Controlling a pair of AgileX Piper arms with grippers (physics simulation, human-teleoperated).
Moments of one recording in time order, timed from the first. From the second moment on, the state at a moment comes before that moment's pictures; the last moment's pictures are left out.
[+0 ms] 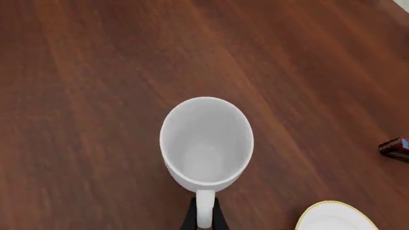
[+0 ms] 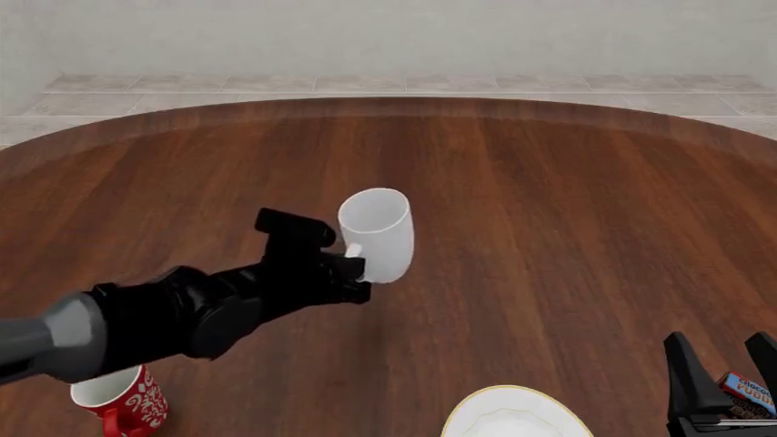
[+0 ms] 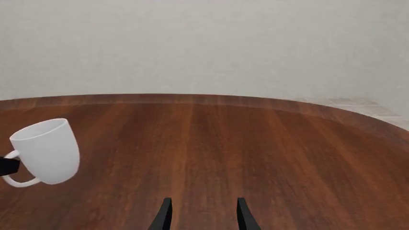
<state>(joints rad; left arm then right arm) -0.65 1.50 -0.77 -0.11 -0.24 0.00 0.02 -0.01 -0.01 0.00</state>
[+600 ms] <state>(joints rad) -0.71 1.37 -0.69 -0.09 -0.25 0.00 0.02 -0.01 -0.01 0.00</state>
